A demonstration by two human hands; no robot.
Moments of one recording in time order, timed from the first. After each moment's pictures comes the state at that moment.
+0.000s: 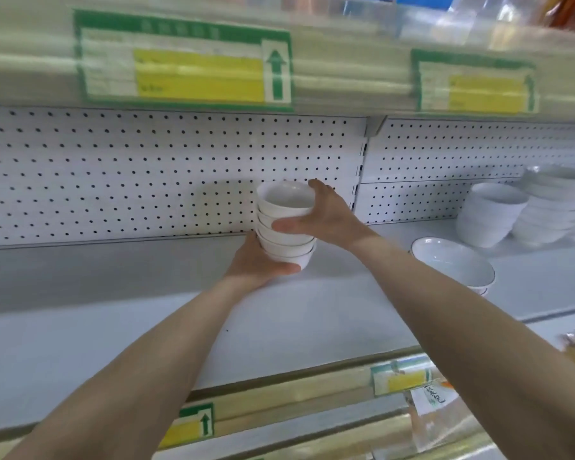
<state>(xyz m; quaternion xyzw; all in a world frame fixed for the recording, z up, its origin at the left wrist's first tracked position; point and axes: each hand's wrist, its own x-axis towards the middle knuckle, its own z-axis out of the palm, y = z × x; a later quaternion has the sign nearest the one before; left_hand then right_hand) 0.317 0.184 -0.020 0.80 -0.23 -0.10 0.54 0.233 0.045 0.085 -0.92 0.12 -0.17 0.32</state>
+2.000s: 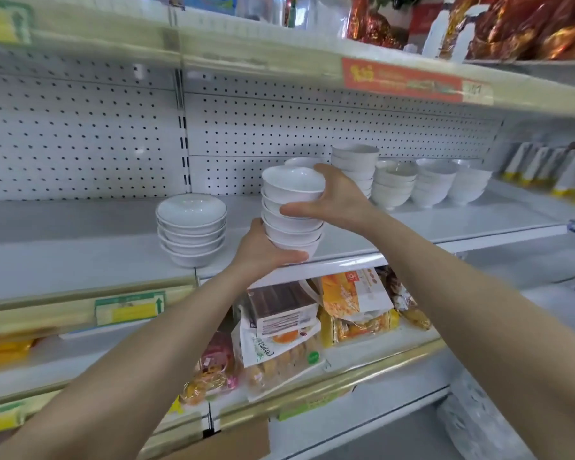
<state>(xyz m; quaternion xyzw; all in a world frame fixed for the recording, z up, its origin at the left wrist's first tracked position) 0.028 -0.127 -0.009 0.78 -0.29 -0.07 0.55 -0.075 -0.248 0.110 -0.93 0.12 -0.22 0.28</state>
